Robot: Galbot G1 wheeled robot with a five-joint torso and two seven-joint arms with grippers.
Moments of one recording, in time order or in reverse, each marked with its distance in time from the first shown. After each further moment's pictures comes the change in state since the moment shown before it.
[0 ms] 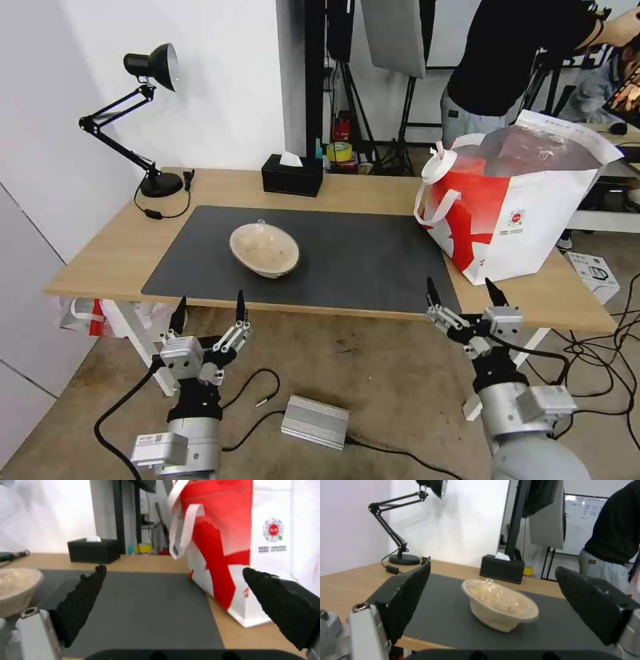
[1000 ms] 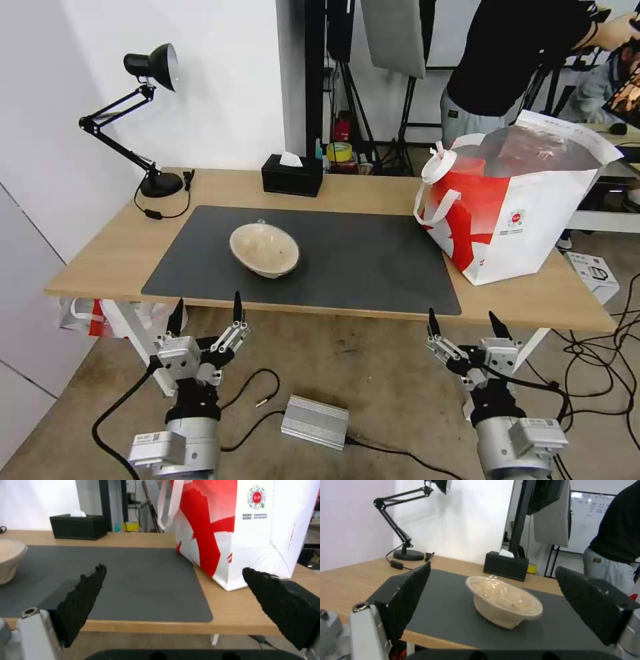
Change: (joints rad) left arm 0.003 0.000 0.003 -0.006 -0.008 0.022 -0.023; right arm -0.097 0.055 -0.041 0.020 -0.081 -0.045 0.071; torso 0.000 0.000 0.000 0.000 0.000
